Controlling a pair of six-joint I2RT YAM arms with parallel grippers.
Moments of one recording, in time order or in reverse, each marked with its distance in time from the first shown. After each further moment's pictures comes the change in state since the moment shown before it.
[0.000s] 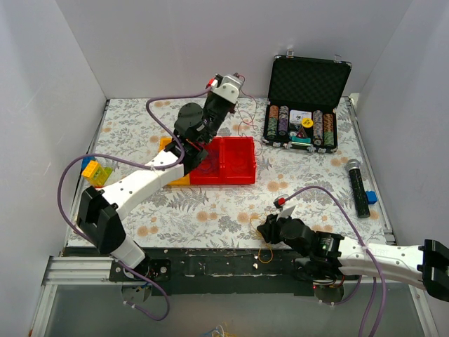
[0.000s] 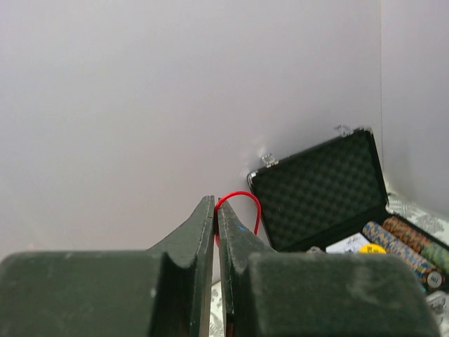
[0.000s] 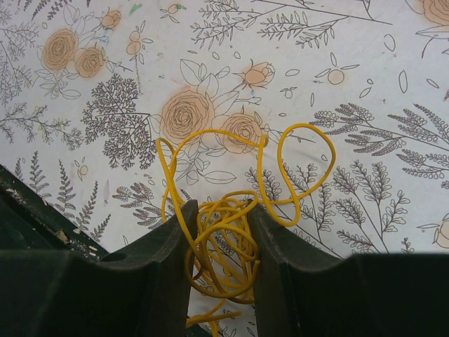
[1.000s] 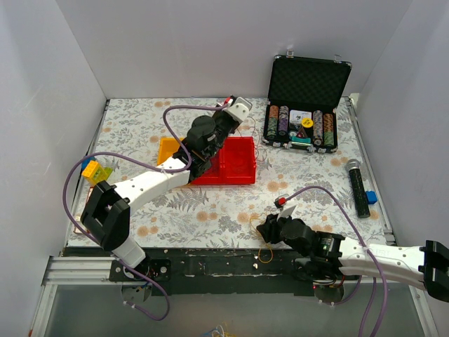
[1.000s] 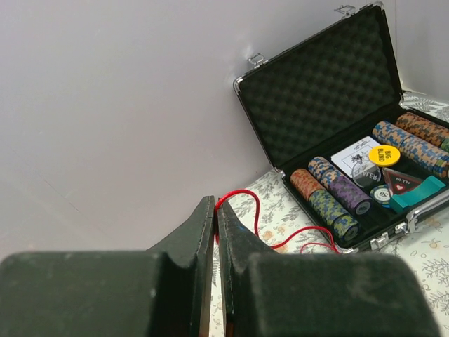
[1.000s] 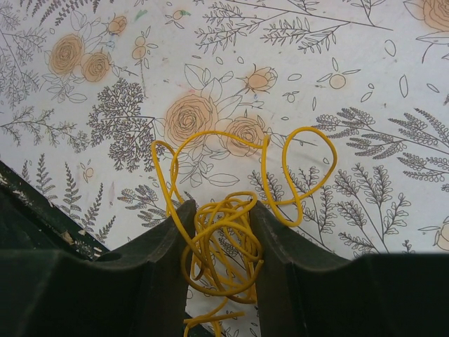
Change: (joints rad) left arm 0.000 0.028 -0.156 -0.030 -0.027 0.053; right arm 0.000 -0.017 0.000 -0.002 0.000 -0.001
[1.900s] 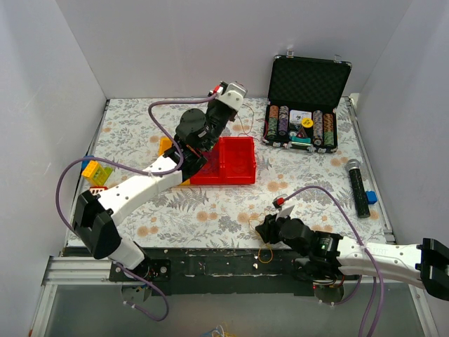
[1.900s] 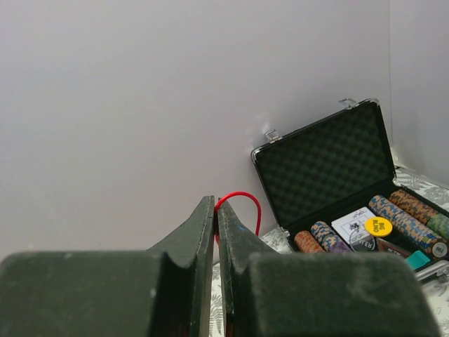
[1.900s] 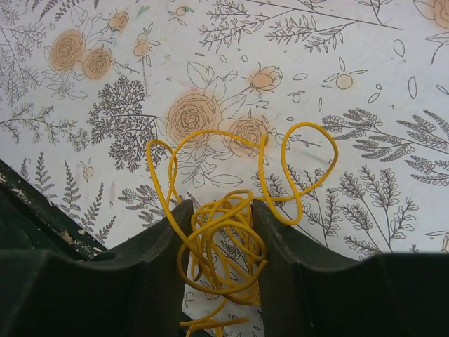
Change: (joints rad) left arm -0.045 -0.089 0.125 -0.028 -0.039 -0.006; right arm 0.000 0.042 0.000 0.037 -0.010 -0.008
